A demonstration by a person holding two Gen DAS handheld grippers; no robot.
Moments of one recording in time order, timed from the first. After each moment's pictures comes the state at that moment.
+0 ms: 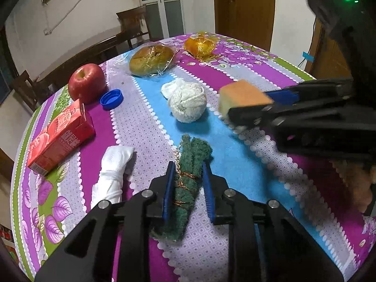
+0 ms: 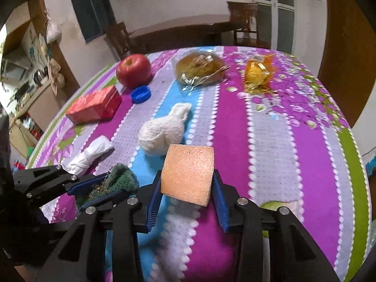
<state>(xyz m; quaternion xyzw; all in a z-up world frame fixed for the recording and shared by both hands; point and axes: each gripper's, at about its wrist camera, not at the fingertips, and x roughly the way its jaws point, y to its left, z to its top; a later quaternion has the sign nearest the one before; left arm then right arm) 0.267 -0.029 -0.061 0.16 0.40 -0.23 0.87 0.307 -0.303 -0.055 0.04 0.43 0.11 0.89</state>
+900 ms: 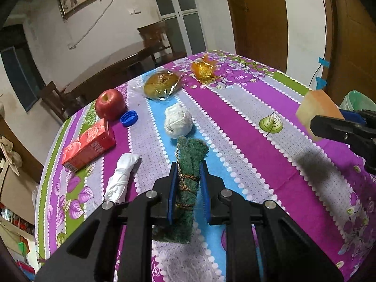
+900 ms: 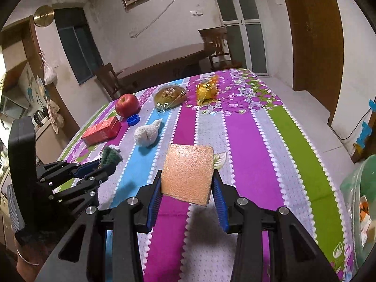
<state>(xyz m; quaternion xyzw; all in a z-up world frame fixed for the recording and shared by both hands) 0.206 -0.065 -0.020 0.18 0.35 -0.15 0.91 0.165 -0.388 -0.014 0.12 0.35 0.07 0.93</state>
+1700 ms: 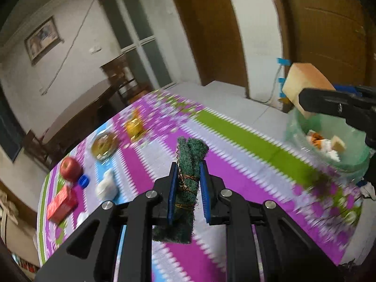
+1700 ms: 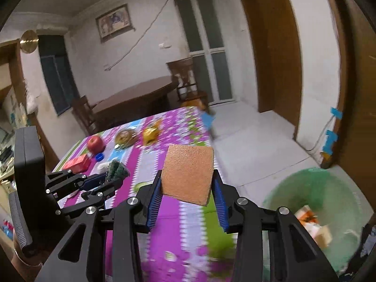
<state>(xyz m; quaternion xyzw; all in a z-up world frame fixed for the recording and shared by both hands) 0.151 -0.221 0.023 0.24 0.28 -0.26 0.89 0.063 -0.527 0.054 0.12 0.26 -0.04 0.96</state>
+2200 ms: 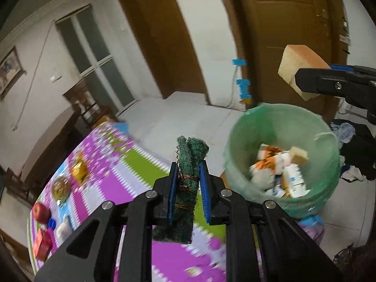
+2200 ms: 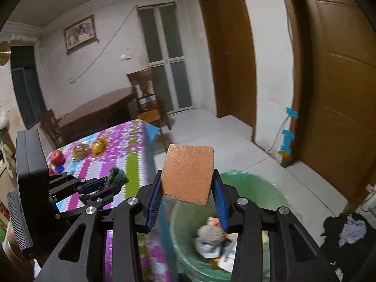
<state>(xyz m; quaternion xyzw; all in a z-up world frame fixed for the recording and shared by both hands) 0.113 -0.345 0.020 0.28 0.25 -0.36 0.85 -0.033 -0.655 0.071 0.12 0.25 -0.16 0.95</state>
